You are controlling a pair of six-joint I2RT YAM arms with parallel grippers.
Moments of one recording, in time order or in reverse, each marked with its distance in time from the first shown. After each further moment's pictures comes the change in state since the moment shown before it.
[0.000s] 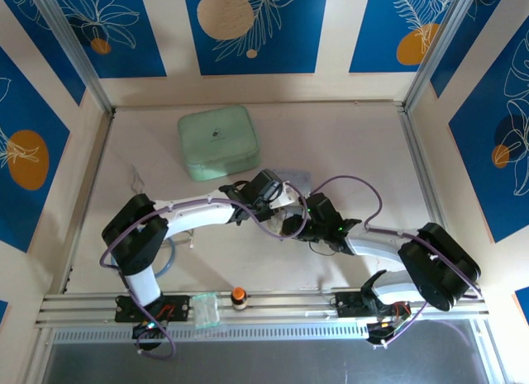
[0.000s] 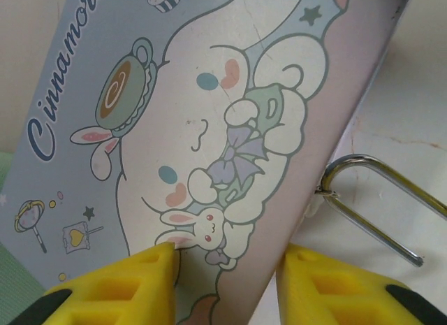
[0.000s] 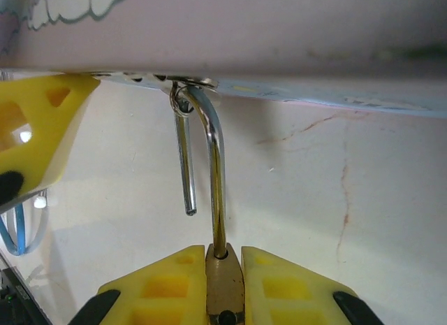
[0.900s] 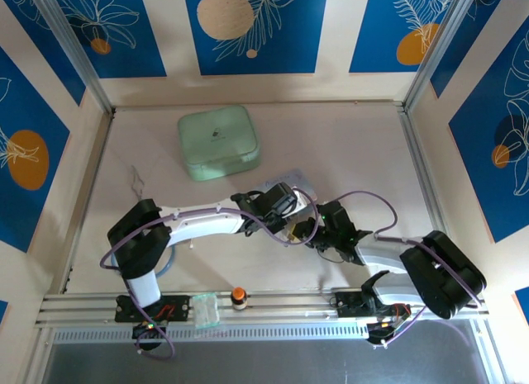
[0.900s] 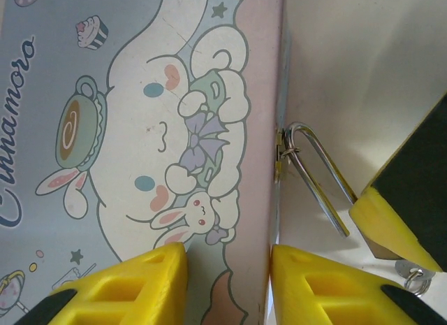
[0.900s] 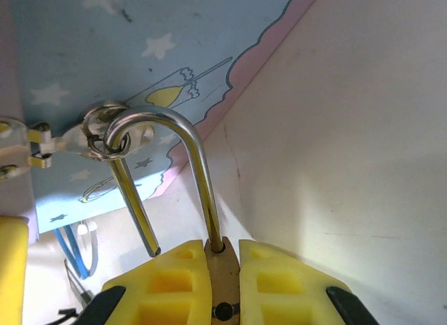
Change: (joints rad) left arm -0.136 0.013 0.048 -0.095 -0.062 -0.311; right arm -0.116 -0.054 -0.172 0.166 -0.100 0.248
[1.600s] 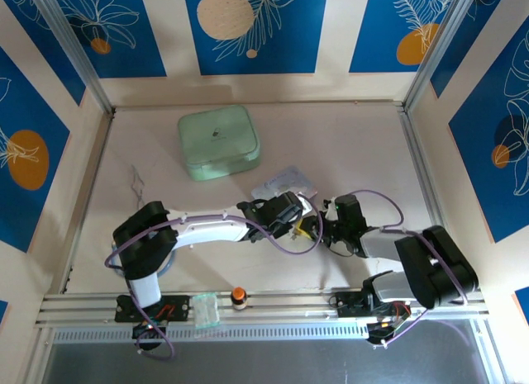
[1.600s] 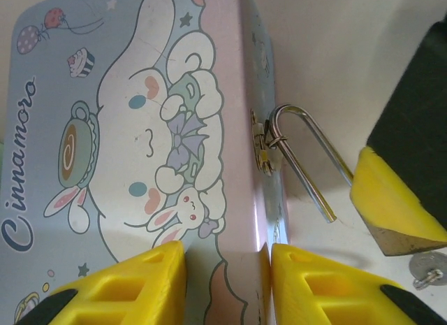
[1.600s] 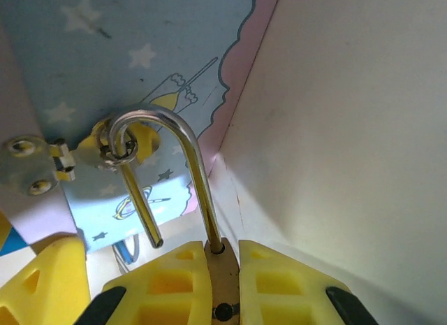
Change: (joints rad) left arm -0.048 0.025 -0.031 0.104 -0.113 0.000; right arm -0.209 0.080 0.003 0.073 -0.252 -0.037
